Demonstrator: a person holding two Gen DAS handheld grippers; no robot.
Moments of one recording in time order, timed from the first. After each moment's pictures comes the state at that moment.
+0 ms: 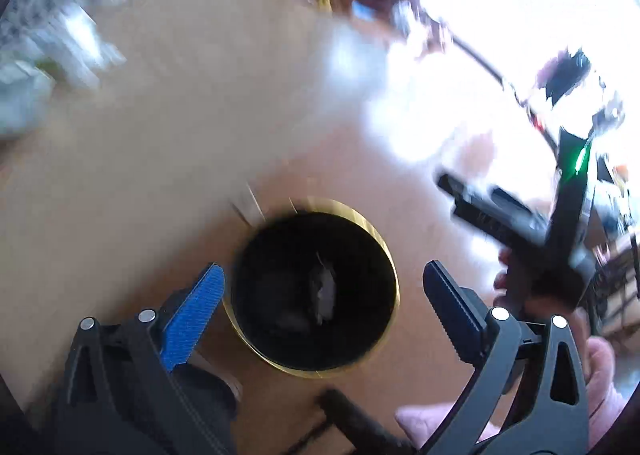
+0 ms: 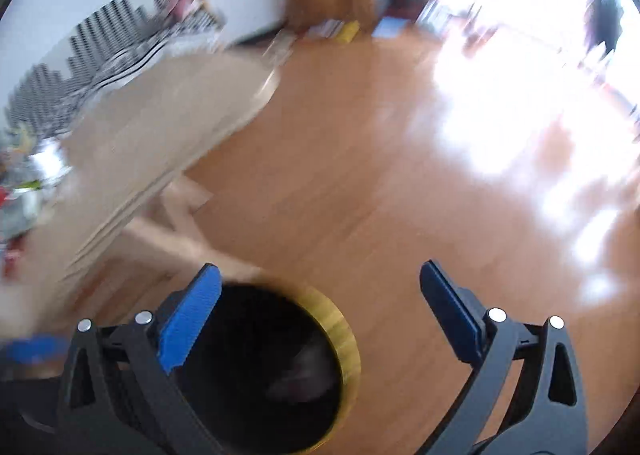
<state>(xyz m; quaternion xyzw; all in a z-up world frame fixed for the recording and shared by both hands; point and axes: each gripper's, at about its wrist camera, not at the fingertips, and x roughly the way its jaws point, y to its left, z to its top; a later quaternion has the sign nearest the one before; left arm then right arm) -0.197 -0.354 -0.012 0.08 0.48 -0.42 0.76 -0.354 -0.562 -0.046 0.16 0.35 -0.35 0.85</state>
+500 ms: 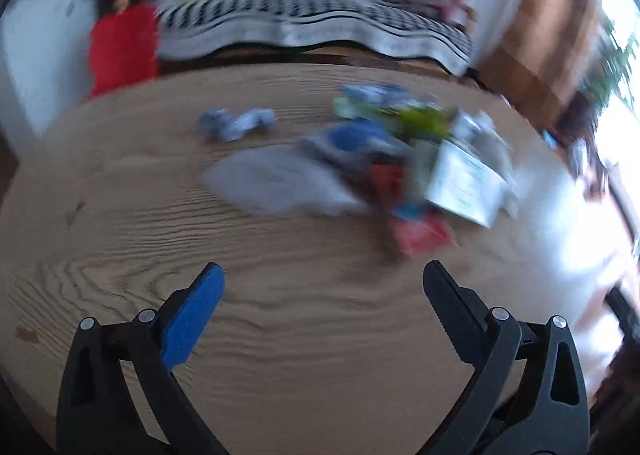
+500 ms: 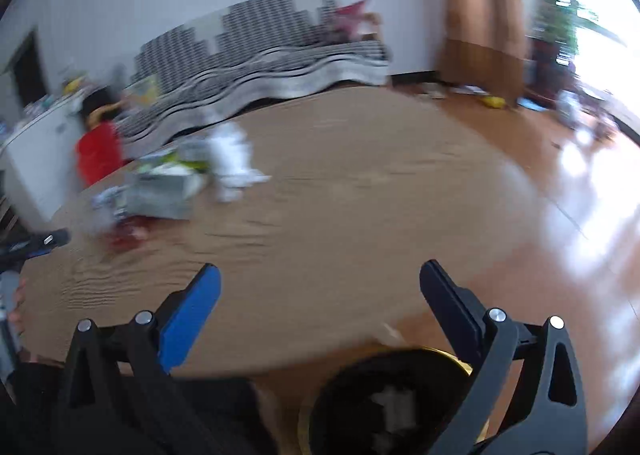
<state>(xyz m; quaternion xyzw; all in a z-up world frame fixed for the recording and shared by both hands) -0.024 -0.061 0.032 -0.04 0.46 -0.10 0.88 -0.206 -0.419 0.016 0.13 0.34 -0.04 0.93</state>
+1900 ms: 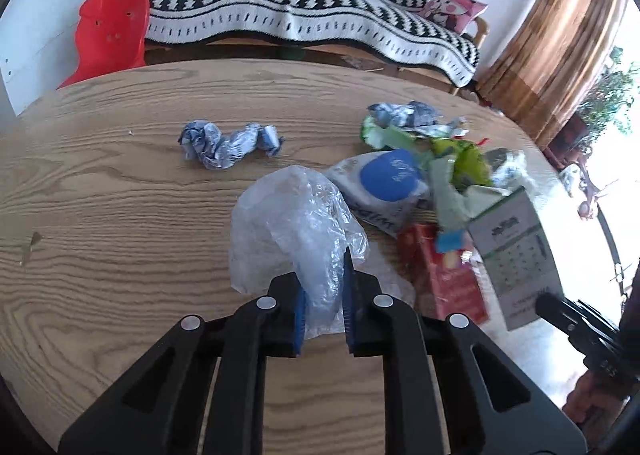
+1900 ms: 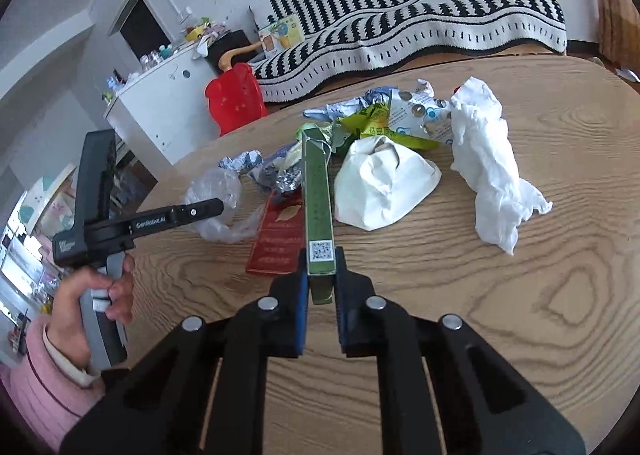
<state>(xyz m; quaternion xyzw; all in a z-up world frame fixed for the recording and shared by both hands) 0.030 -0.072 0.003 -0.06 0.46 -0.13 0.88 -0.066 -0.312 0.008 0.16 0.37 0.20 0.89</state>
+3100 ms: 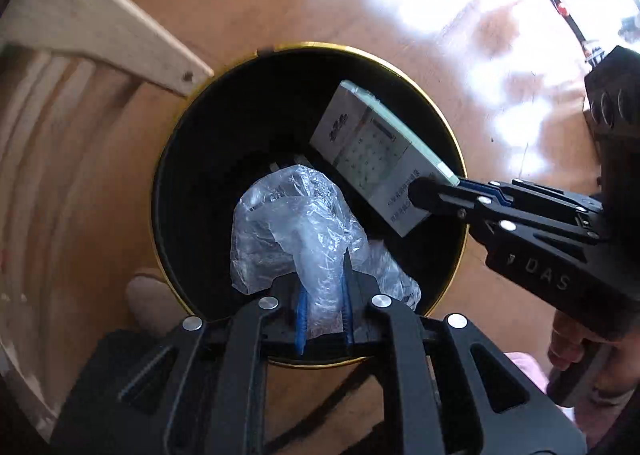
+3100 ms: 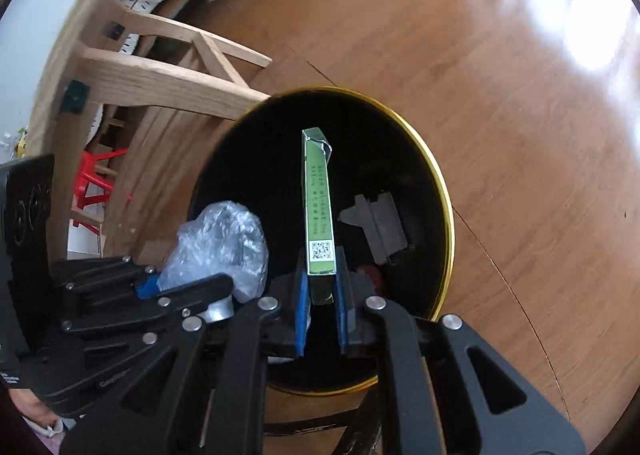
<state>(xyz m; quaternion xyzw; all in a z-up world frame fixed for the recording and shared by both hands) -0.215 -0.453 -0.184 0.25 0.64 -0.39 0.61 -0.333 -0.568 -0.206 0.37 0.52 -0.09 0.76</state>
